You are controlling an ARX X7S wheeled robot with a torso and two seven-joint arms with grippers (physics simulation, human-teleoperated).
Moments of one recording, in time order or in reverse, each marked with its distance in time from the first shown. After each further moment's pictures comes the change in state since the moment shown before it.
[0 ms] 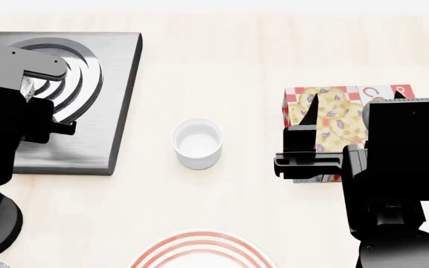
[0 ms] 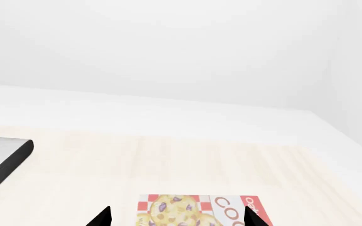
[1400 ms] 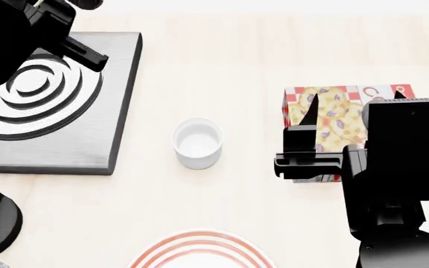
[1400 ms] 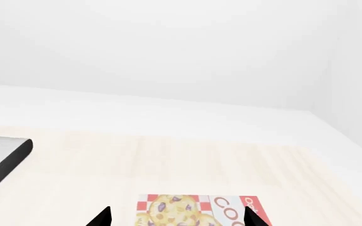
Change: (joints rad) left arm -0.195 -0.124 0.205 0.602 -0.084 -0.150 0.187; right arm 0.001 0.014 -0.011 0.002 0.018 -0.009 0.017
